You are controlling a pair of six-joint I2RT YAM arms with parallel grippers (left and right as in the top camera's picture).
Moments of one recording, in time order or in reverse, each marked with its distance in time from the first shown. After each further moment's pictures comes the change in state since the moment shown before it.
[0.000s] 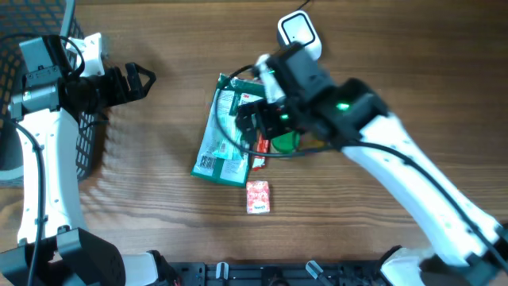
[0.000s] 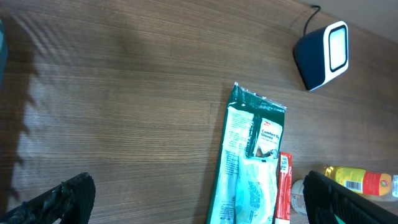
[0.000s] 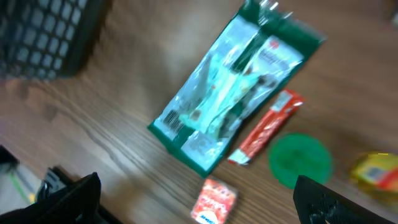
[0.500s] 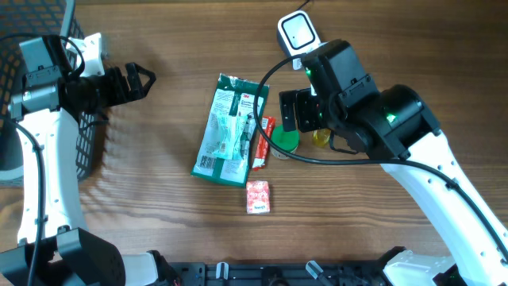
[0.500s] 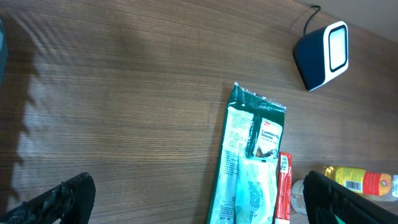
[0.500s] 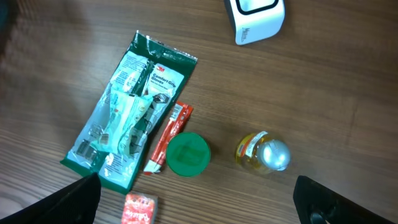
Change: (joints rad) left arm 0.000 0.000 0.000 0.000 0.000 0.000; right arm -0.060 -0.109 0.012 -0.119 0.339 0.017
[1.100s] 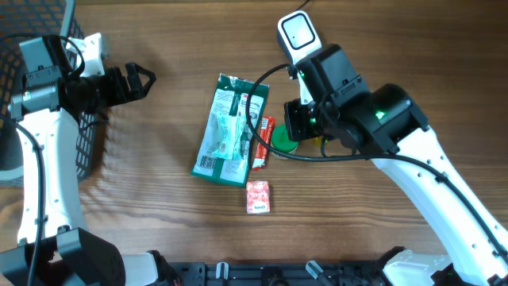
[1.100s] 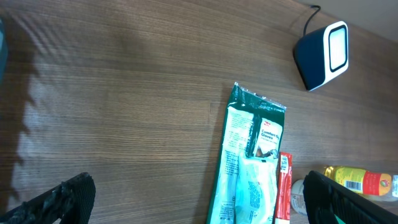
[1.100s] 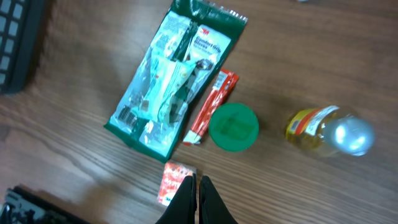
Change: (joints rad) left arm 0.000 0.000 0.000 0.000 0.000 0.000; right arm 0.000 0.017 -0.048 -0.005 -0.217 0.026
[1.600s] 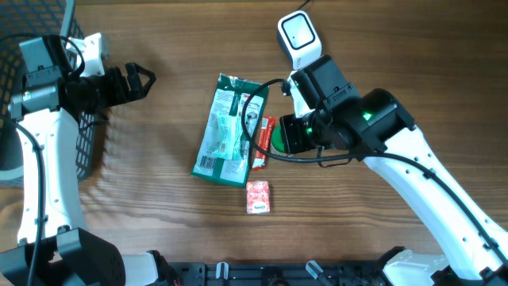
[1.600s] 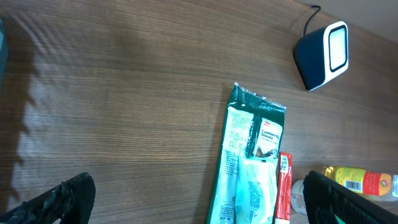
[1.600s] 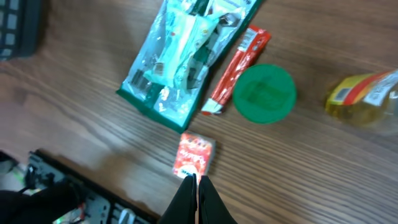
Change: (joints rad) left arm 0.000 0.000 0.000 0.000 0.000 0.000; right arm 0.000 0.000 -0.097 0.006 -0.145 0.000
